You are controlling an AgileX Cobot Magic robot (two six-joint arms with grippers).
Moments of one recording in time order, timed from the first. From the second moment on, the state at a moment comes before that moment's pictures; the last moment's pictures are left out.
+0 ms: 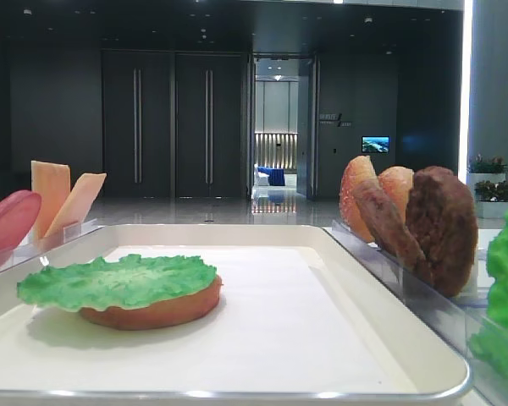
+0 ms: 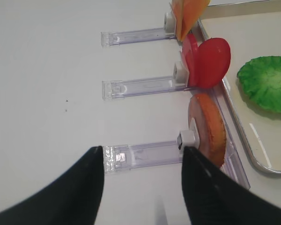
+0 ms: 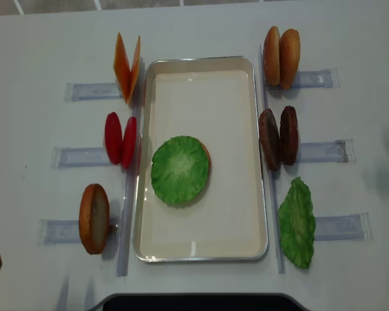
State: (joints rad) left arm -0.09 -0.02 -0.47 0.07 1.11 0.00; right arm -0.02 1.23 -0.99 0.02 1.22 0.04
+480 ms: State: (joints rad) left arm -0.09 -0.02 -0.47 0.07 1.11 0.00; right arm -0.02 0.61 -0.58 0.02 1.16 0.06
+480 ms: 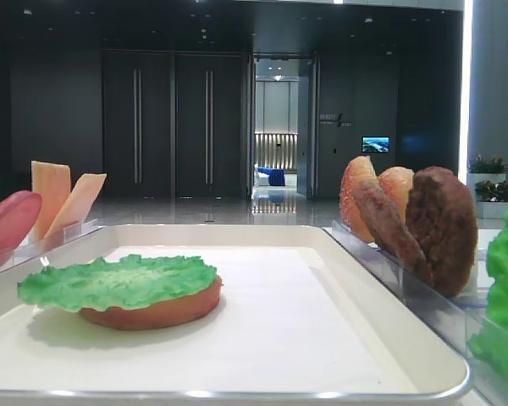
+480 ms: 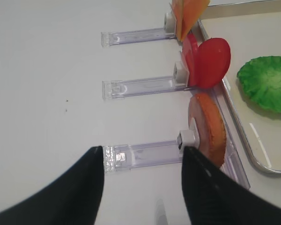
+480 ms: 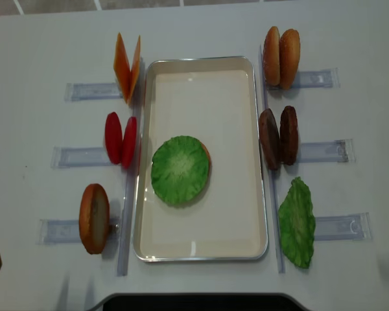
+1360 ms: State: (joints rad) left arm -0.09 -0.02 -0.47 0.07 1.11 0.00; right arm -0.02 0.01 -0.51 0.01 1.13 0.04
